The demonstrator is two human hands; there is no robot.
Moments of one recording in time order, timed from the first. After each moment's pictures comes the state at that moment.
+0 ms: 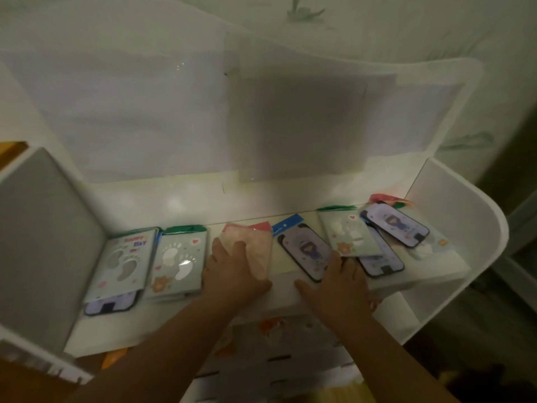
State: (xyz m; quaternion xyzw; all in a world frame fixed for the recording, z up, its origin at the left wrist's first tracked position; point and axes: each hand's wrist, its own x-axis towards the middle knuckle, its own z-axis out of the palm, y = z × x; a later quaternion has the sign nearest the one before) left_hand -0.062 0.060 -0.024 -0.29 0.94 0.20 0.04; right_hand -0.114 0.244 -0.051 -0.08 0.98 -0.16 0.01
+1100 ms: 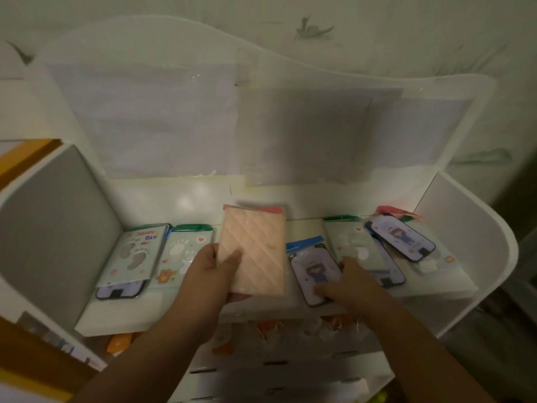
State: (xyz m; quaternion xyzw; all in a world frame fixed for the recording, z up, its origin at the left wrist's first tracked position) left_hand -0.006 0.083 0.035 -0.32 0.62 0.70 -0.17; right_hand -0.147 0.282 -0.010 -0.08 0.89 -0.38 0.24
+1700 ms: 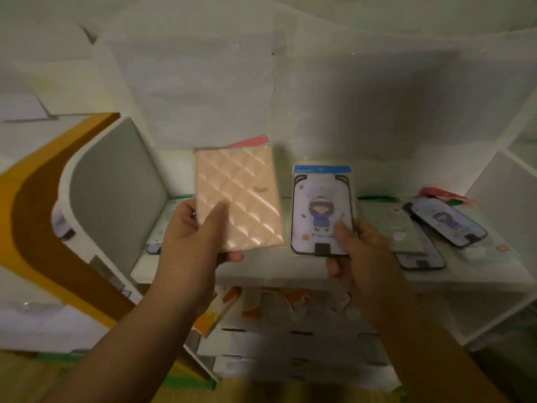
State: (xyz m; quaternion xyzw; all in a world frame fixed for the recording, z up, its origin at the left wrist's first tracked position) left_hand 0.052 0.087 0.076 -0.31 0.58 0.67 -0.34; right_hand -0.072 0.259 0.045 -0.12 0.61 -0.74 0.26
